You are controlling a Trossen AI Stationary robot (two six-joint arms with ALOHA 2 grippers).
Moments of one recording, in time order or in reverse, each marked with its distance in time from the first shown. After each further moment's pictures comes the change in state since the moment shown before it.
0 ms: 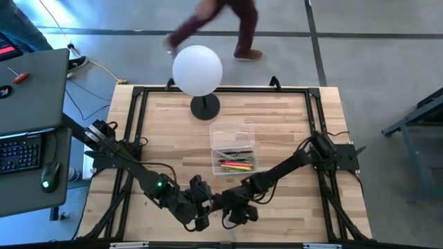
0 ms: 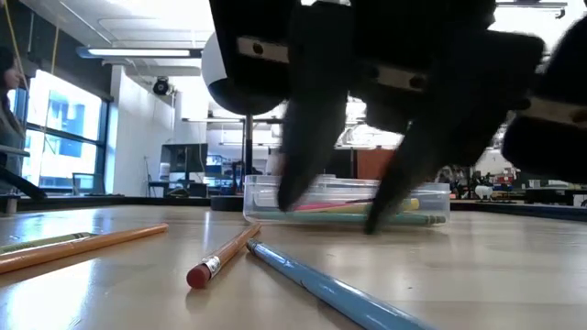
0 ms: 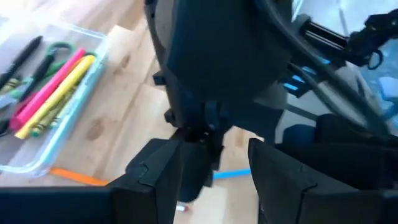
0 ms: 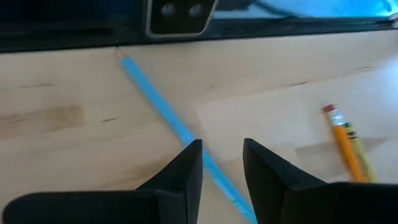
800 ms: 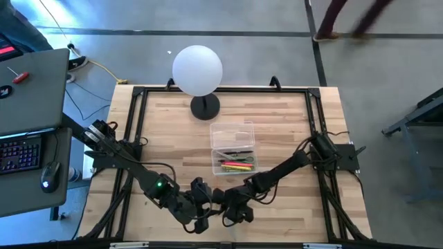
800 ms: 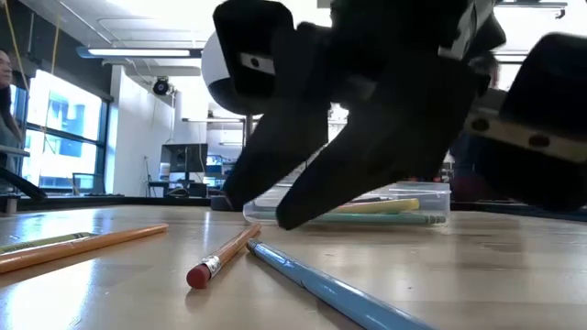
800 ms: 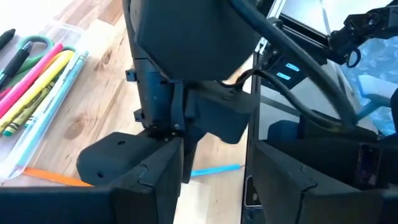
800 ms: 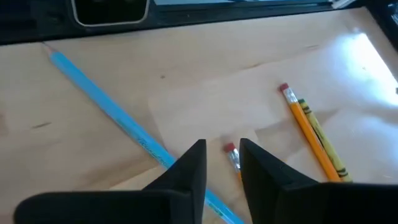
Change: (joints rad) left arm 0.000 0.000 0.000 0.037 0.049 0.000; right arm 0.001 0.000 -0.077 0.191 0.131 0.102
